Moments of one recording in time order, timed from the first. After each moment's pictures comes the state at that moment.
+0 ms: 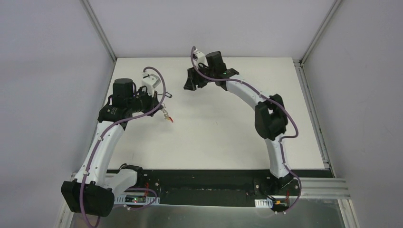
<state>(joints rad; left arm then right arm) -0.12 1.03 1.01 -0.60 0.50 0.18 0.59 2.09 1.81 -0.28 -0.55 0.13</state>
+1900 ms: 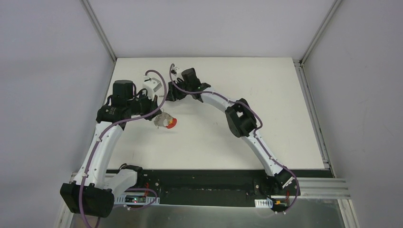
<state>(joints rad) -0.11 1.01 1.04 -0.75 0.52 0.24 0.74 2.71 2.34 -0.15 -0.46 0.33</state>
